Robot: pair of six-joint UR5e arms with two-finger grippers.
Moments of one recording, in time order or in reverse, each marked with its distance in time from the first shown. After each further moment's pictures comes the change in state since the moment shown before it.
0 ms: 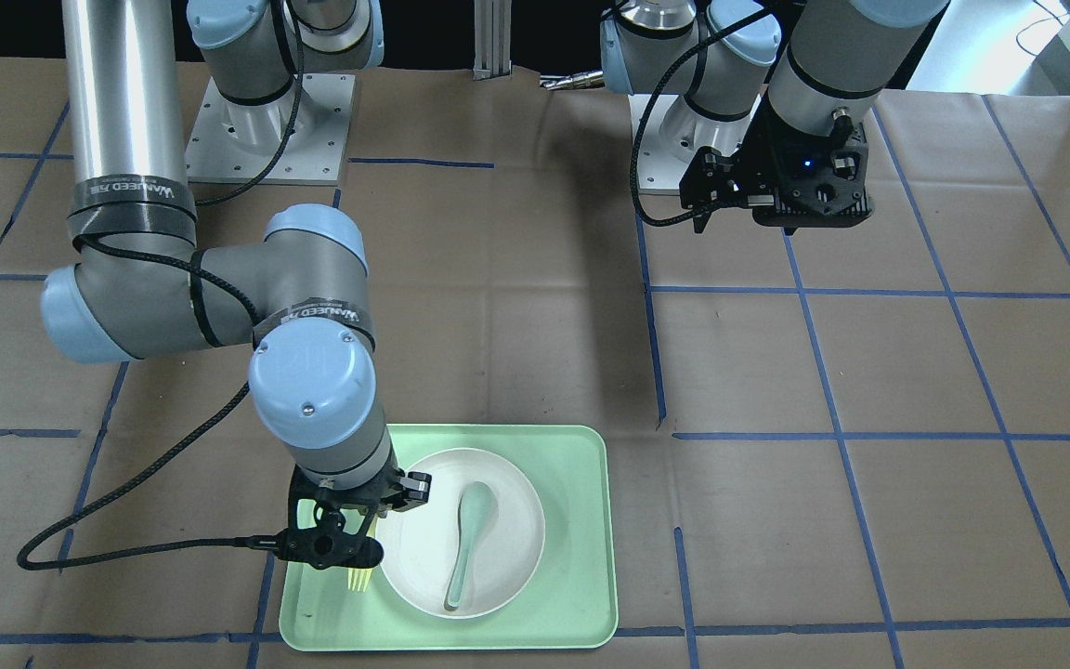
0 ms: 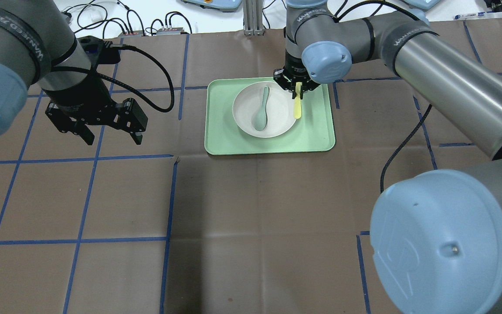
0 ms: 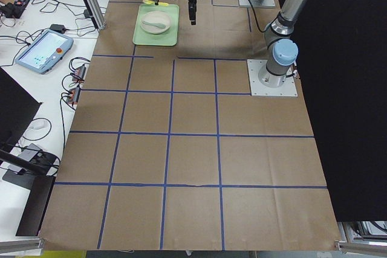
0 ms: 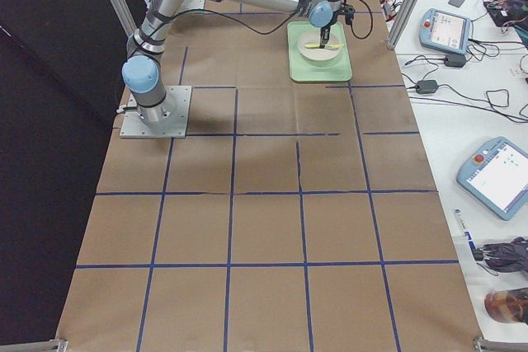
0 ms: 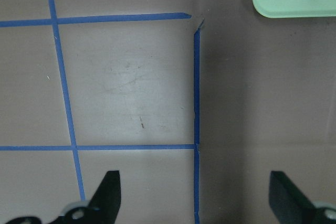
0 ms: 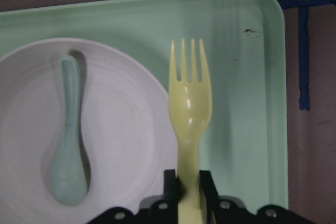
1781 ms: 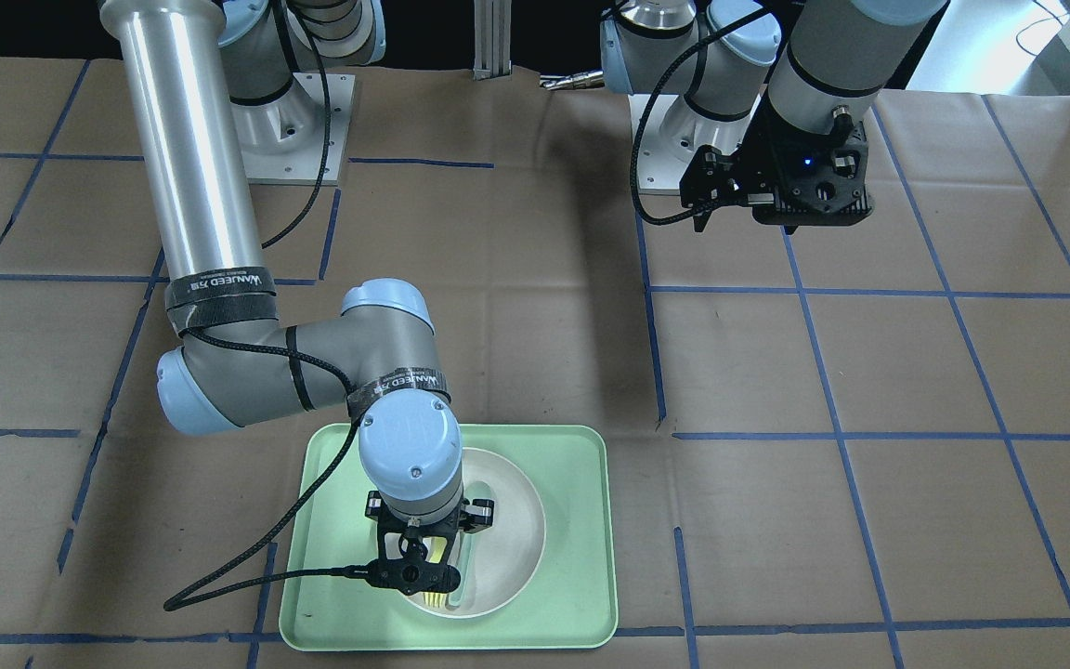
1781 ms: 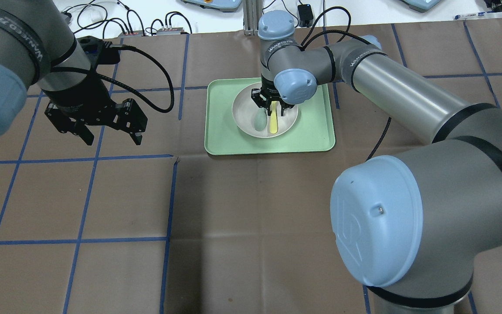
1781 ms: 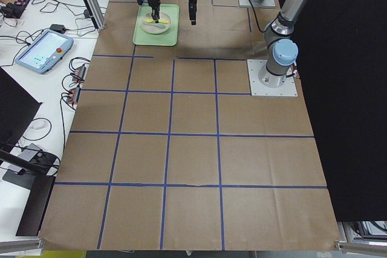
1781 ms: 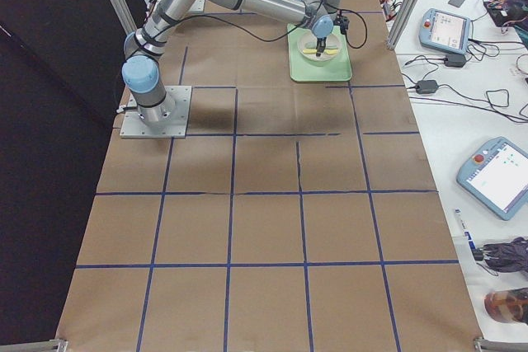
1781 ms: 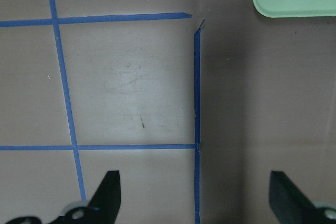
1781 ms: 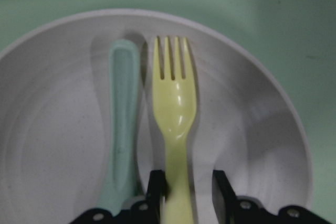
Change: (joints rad) left arm 0.000 0.003 -0.001 0.000 0.002 0.001; right arm 0.096 0.160 -0.071 -0.068 0.016 0.090
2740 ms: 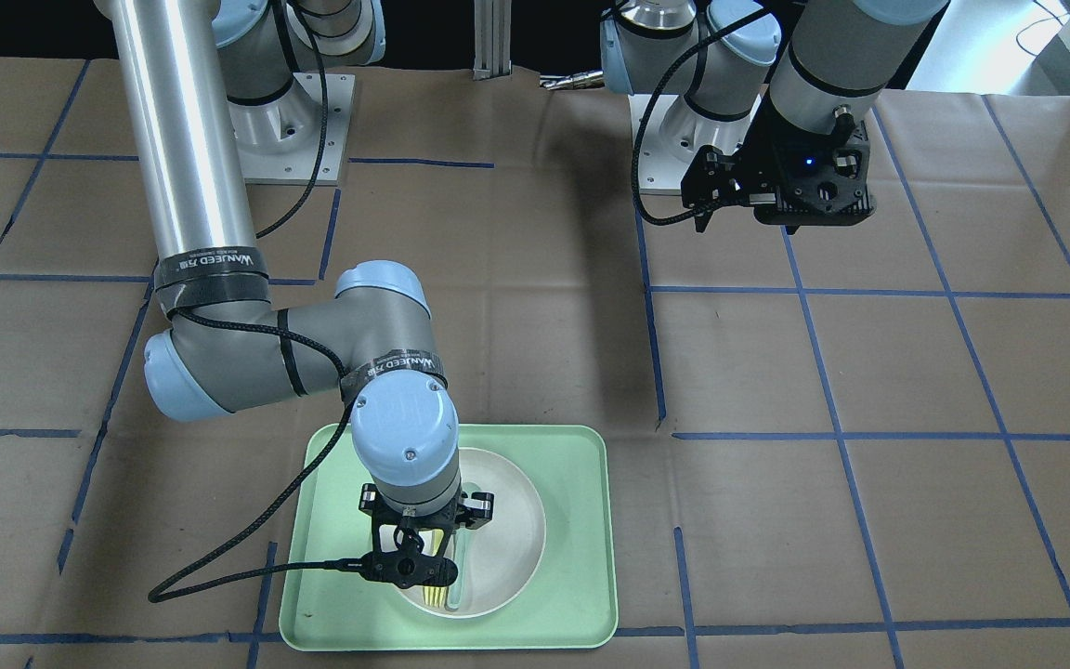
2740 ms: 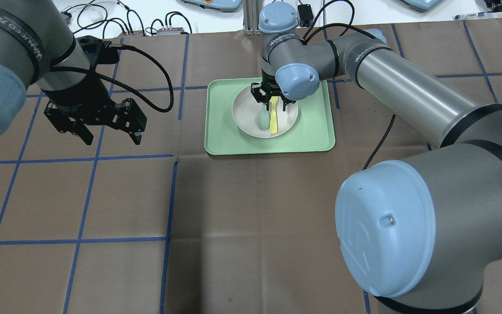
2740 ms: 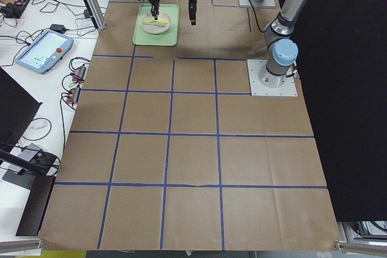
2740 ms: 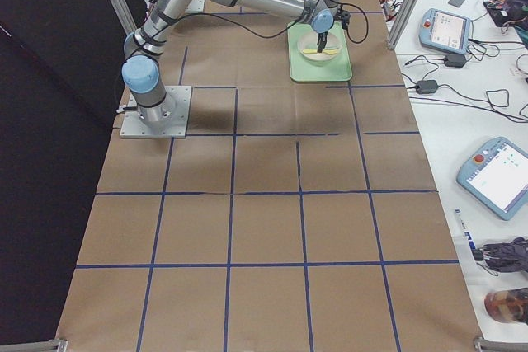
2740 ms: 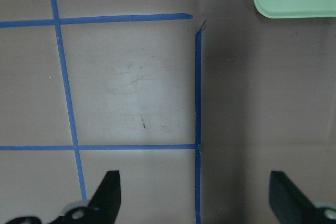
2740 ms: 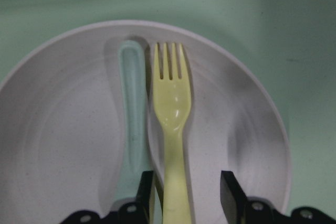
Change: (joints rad) left arm 0.001 0.000 0.001 0.000 0.002 0.000; right arm -0.001 -0.026 0.002 0.006 -0.003 -0.001
